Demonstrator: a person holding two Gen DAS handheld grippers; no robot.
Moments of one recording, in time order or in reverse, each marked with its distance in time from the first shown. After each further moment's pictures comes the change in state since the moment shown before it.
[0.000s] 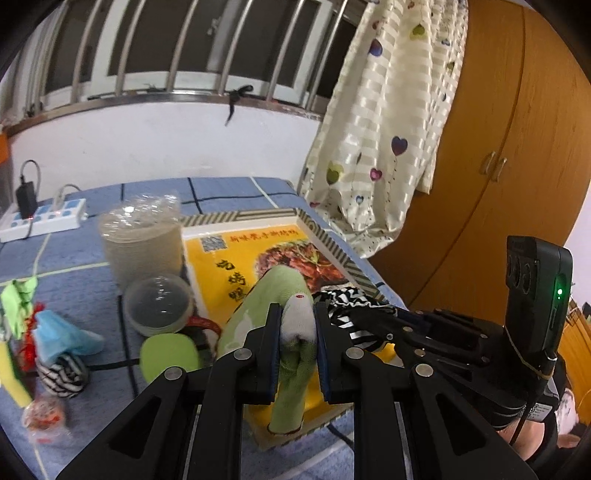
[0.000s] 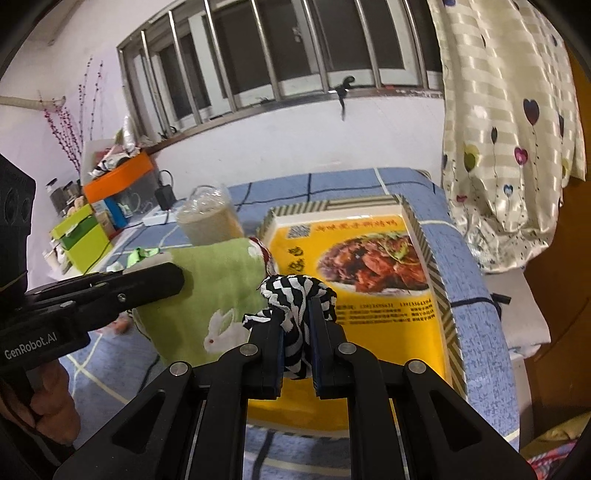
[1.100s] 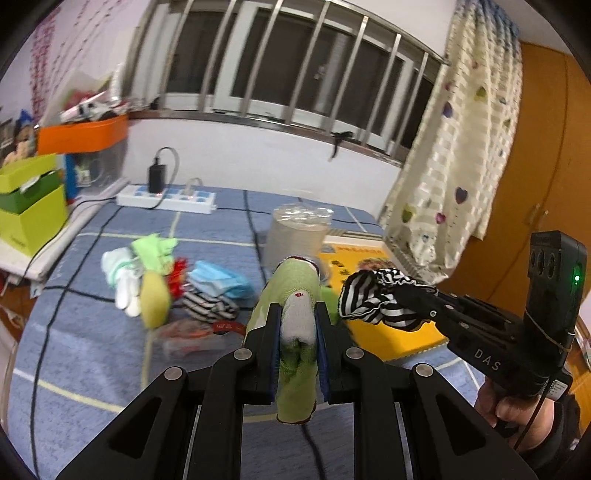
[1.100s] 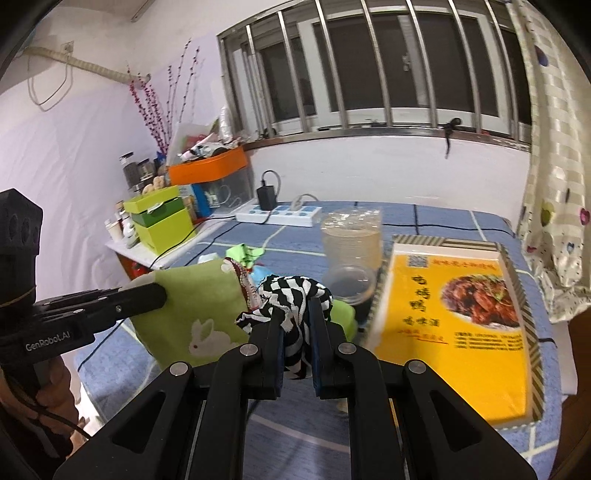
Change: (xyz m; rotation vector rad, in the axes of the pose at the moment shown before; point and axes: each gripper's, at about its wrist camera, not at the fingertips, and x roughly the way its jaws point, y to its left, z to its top) left arm -0.155 0.070 -0.063 -0.171 -0.134 0.248; right arm -0.030 0.121 -0.005 -0.185 -0.066 0.220
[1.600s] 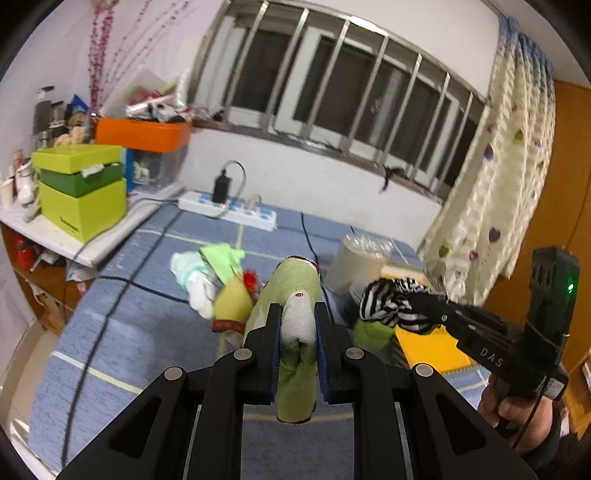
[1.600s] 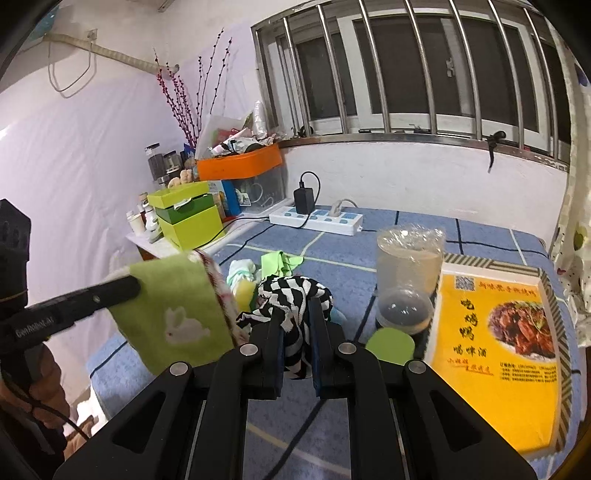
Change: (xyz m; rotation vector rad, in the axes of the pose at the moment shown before) left arm -0.044 0.067 -0.003 -0.117 -0.093 0.119; right arm 0.034 0.045 0.018 -0.064 0.011 0.098
